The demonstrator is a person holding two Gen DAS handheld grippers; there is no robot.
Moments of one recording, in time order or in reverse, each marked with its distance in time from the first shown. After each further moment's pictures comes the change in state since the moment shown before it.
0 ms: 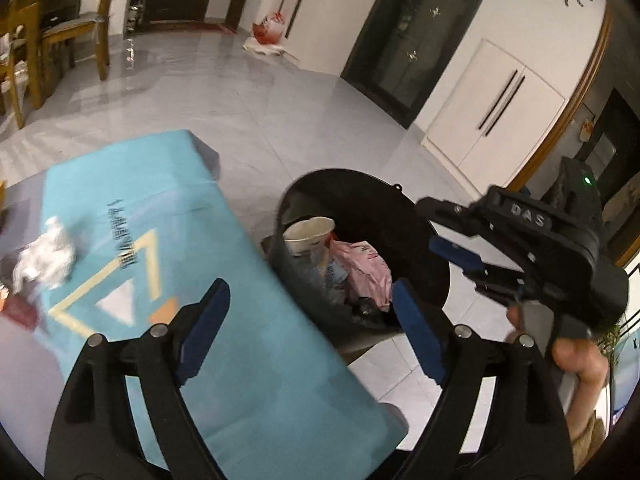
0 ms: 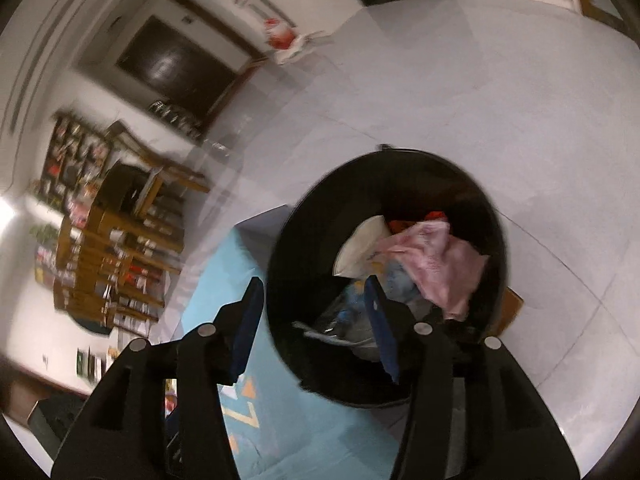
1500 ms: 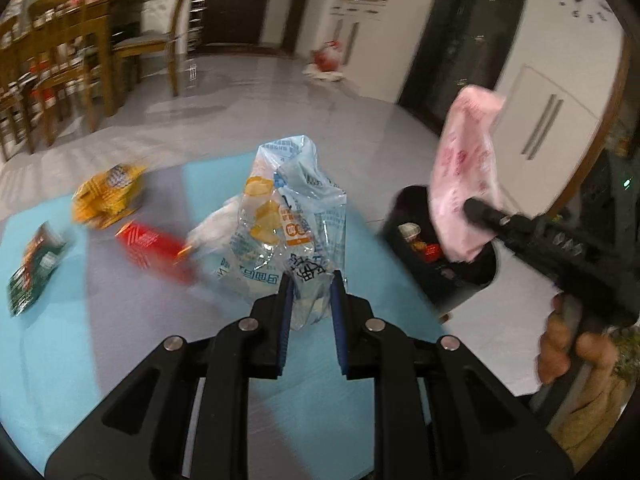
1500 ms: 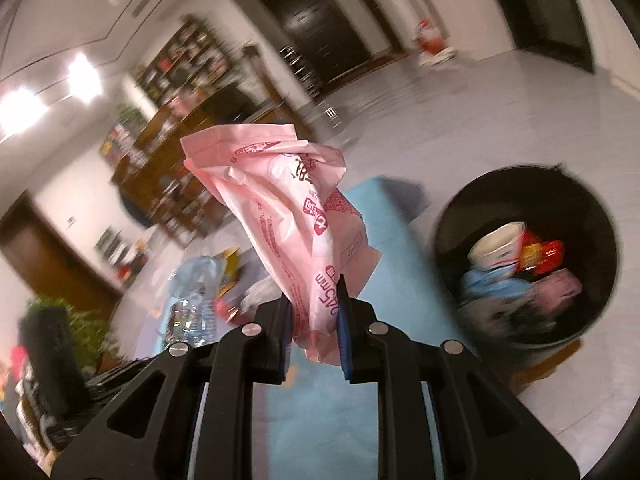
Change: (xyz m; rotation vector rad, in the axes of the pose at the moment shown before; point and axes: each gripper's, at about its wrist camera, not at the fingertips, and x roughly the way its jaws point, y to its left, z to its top) left arm -0.121 0.064 -0.031 -0.023 -0.093 0.173; right arm -0.018 0.103 -0.087 -0.435 0.019 0.221
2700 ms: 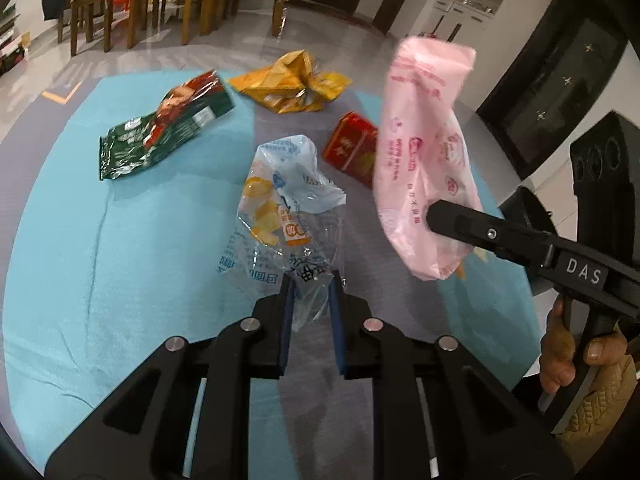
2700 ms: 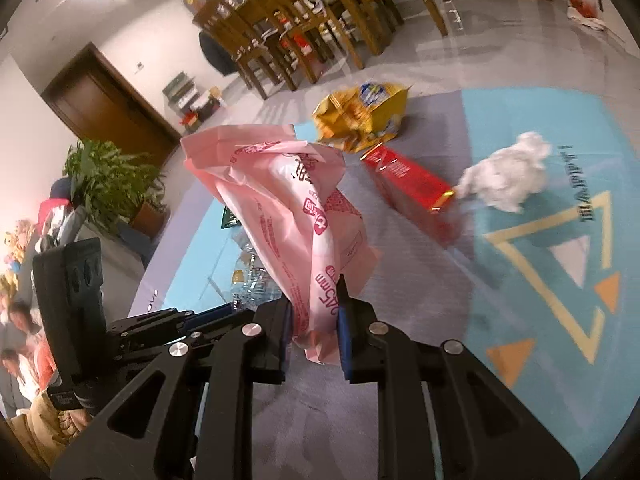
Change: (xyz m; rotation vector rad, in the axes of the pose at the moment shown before) left arm -0.039 0.192 -0.088 -0.314 0.116 0.153; right arm 0.150 0.166 -0.091 -0.323 0.485 0.274
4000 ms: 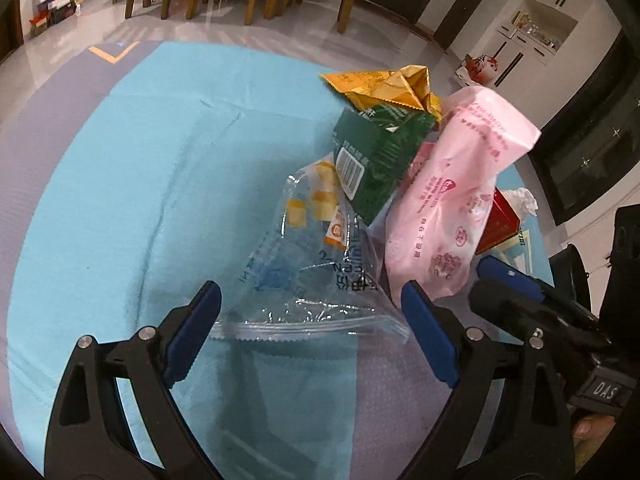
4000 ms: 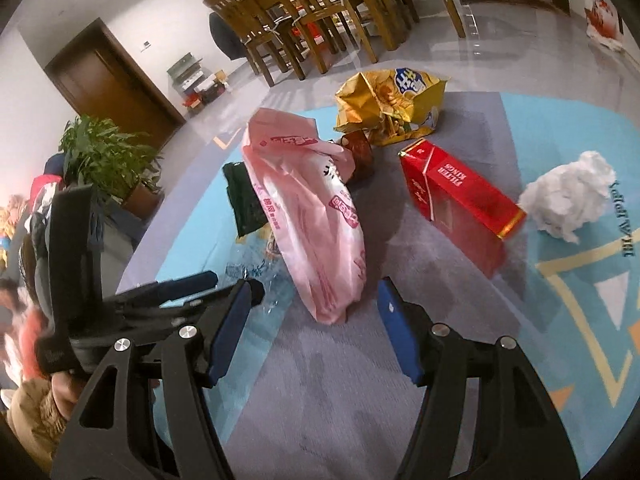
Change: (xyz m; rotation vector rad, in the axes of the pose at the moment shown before) left arm 0.037 0.060 0.022 -0.194 0.028 0.116; right arm 0.059 0.019 0.010 -0.073 0.040 -0.013
